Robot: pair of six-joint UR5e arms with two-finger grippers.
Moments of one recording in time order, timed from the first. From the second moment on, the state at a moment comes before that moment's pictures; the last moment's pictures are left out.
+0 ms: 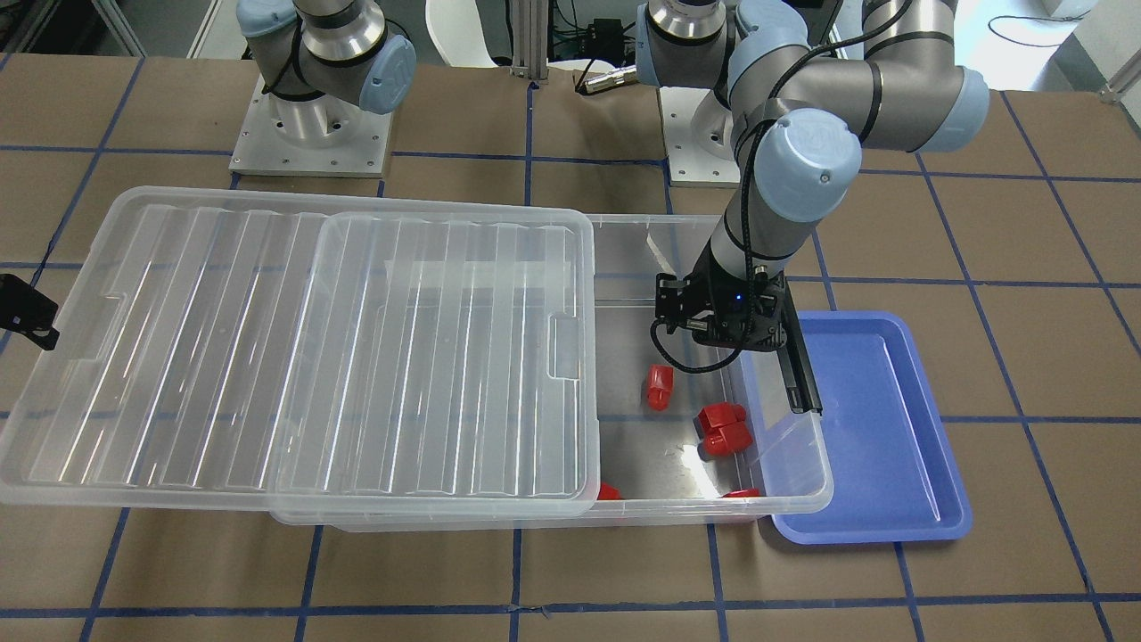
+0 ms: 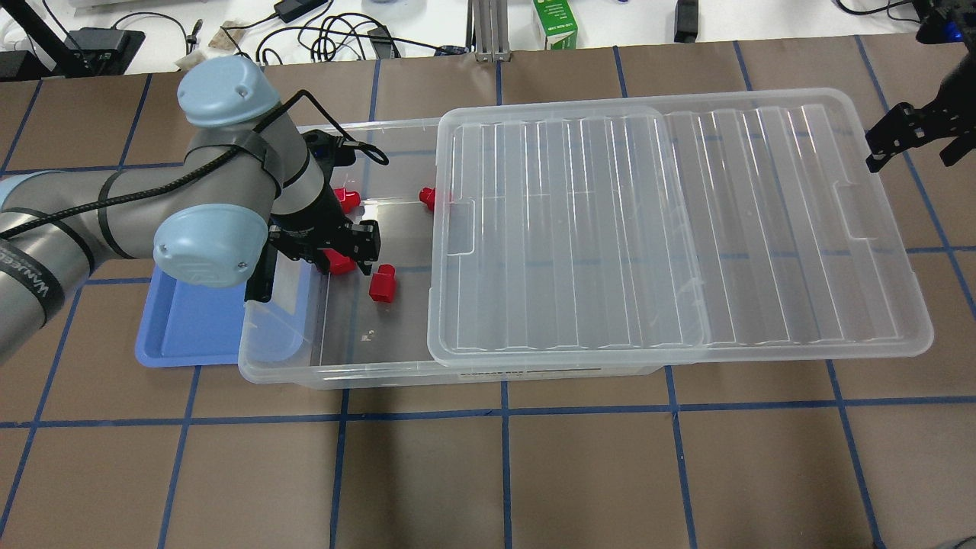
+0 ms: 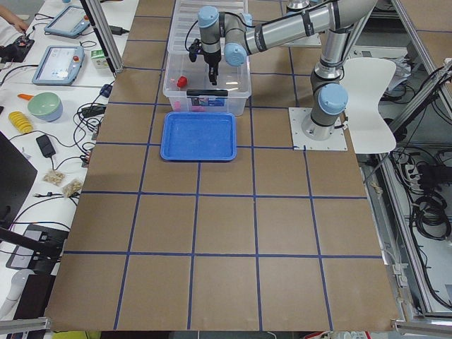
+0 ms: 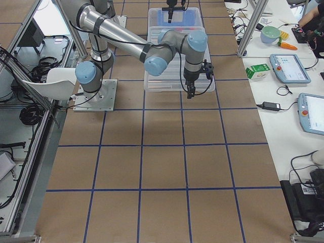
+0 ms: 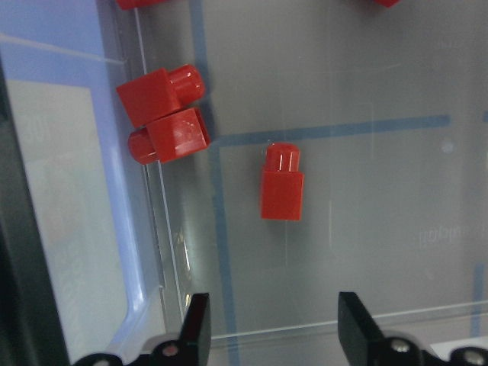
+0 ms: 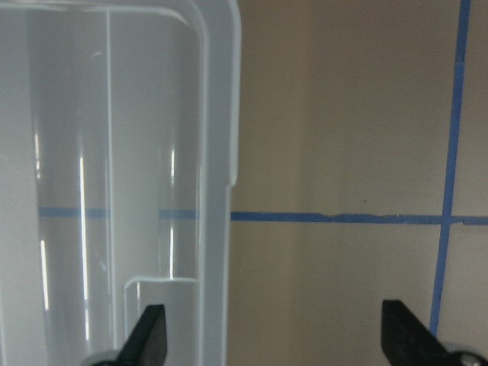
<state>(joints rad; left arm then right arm) -1.61 -1.74 -1.90 -1.15 1.52 0.05 1.10 -1.38 1.58 -1.79 -1.58 -0.51</state>
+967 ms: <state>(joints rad) -1.64 -1.91 -1.92 -0.98 1.51 0.07 1.22 -1.58 1.43 -1.45 -1.59 -0.34</state>
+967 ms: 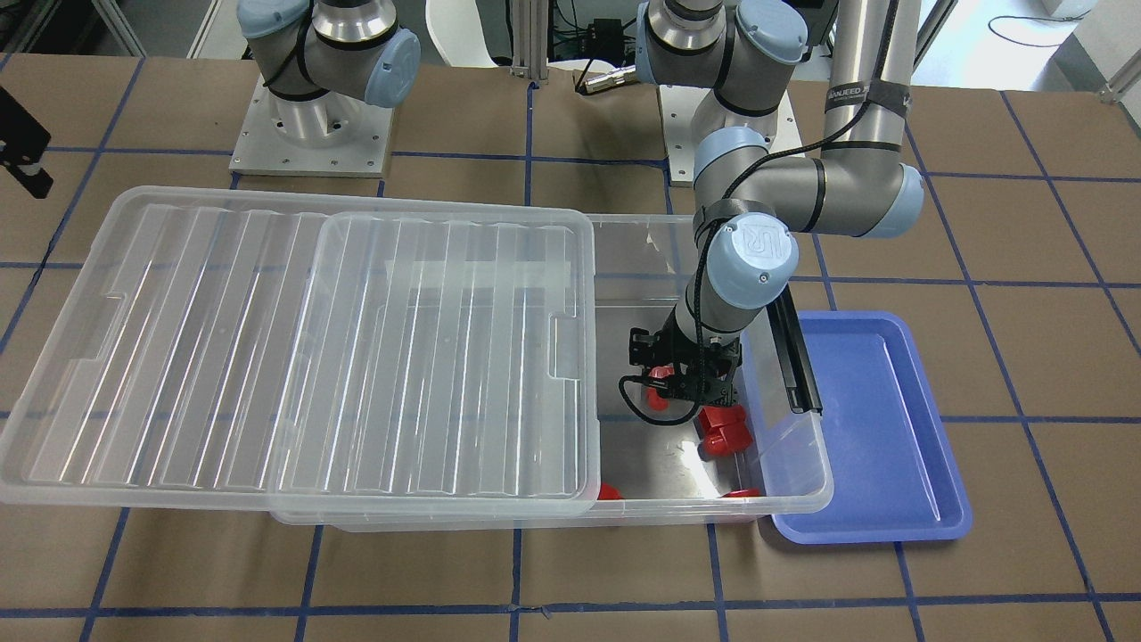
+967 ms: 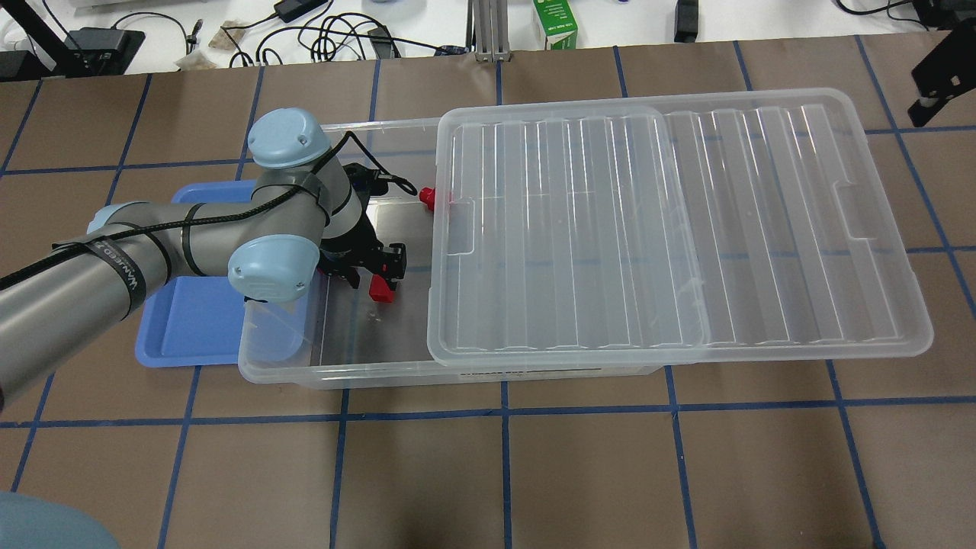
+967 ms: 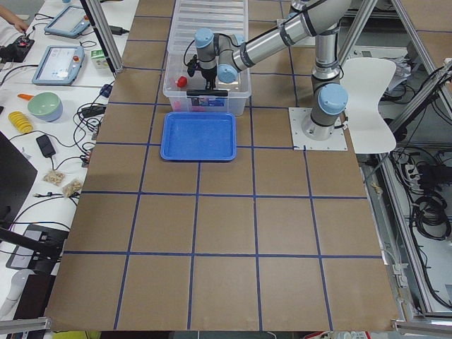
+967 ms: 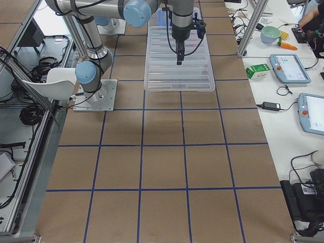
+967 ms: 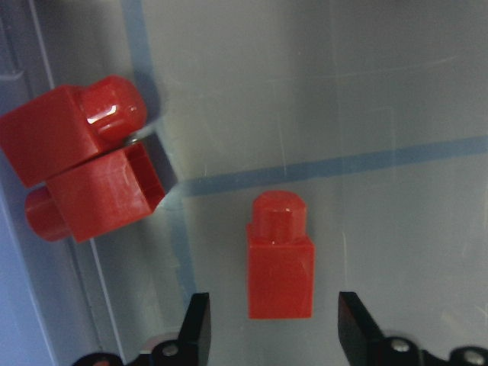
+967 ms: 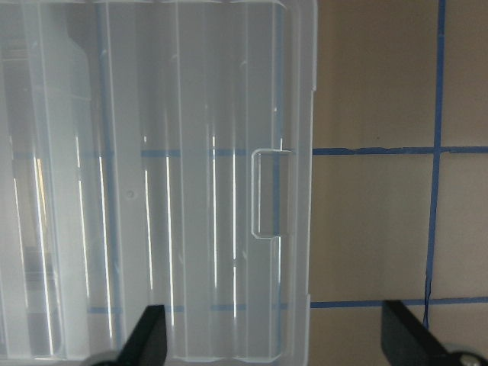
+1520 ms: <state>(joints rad) -1.64 -1.95 -1.92 -0.95 1.51 0.08 1.56 -1.52 1.43 -1.52 -1.60 0.03</state>
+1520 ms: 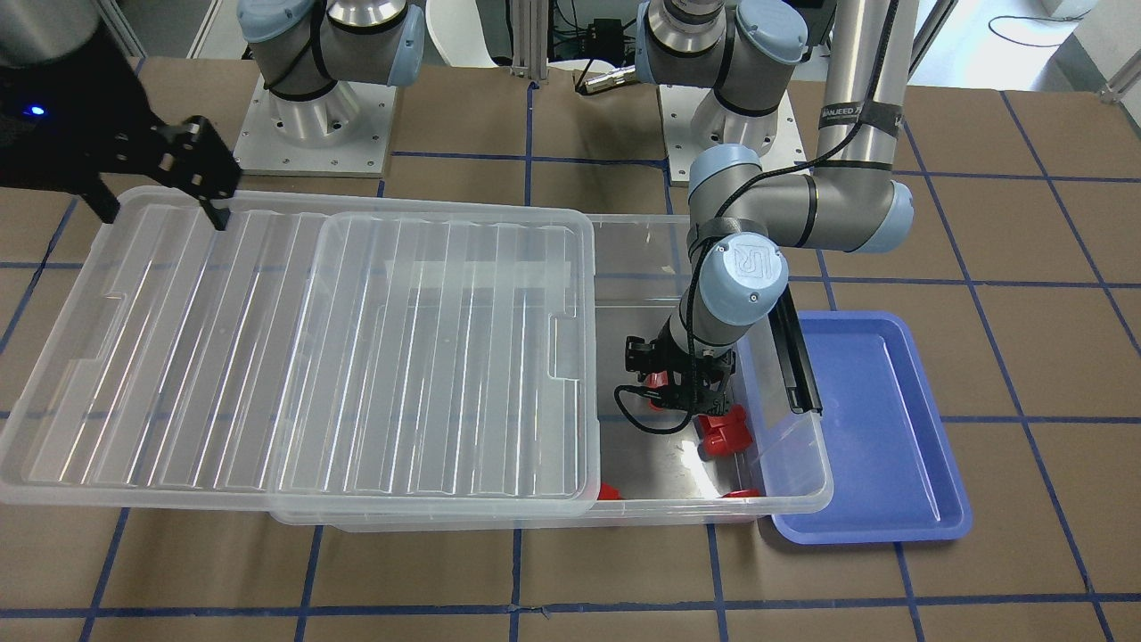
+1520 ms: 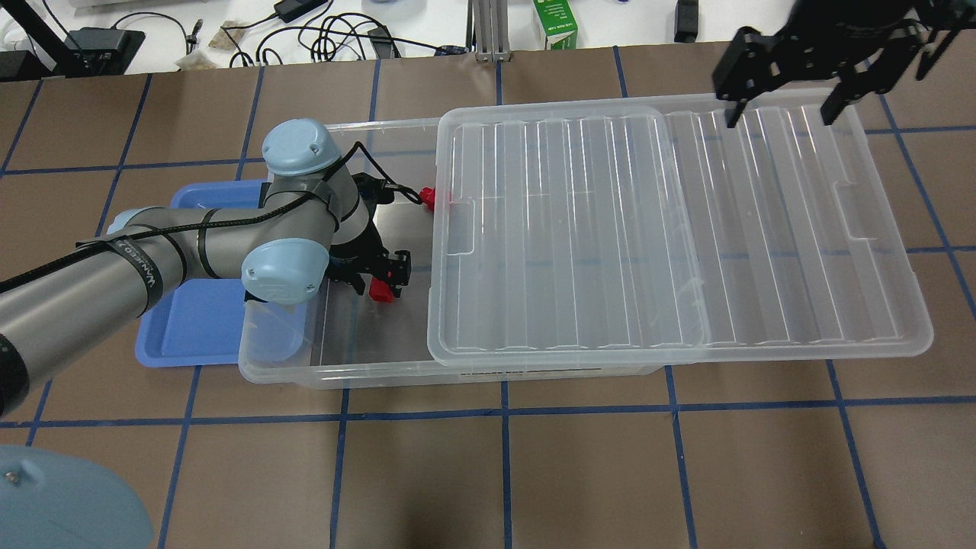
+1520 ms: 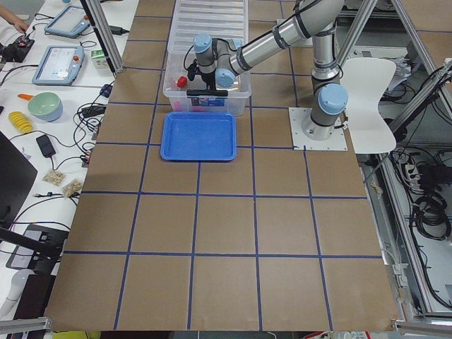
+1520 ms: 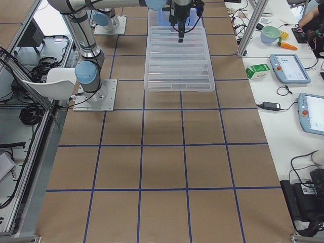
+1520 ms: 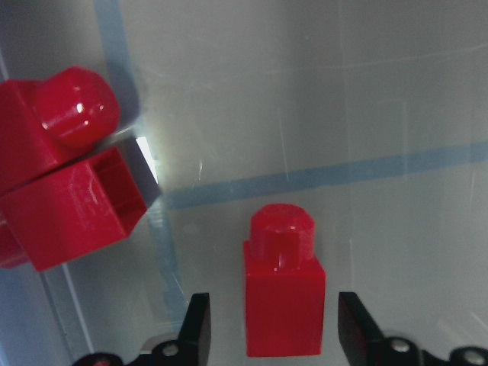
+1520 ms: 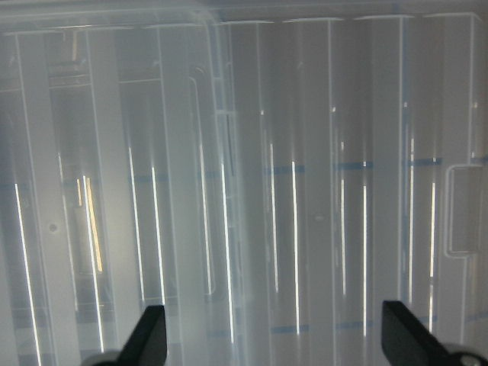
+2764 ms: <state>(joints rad) -1.60 -1.82 -1.55 -1.50 1.54 0.11 1.61 -1.50 1.44 -1.56 -1.60 0.05</state>
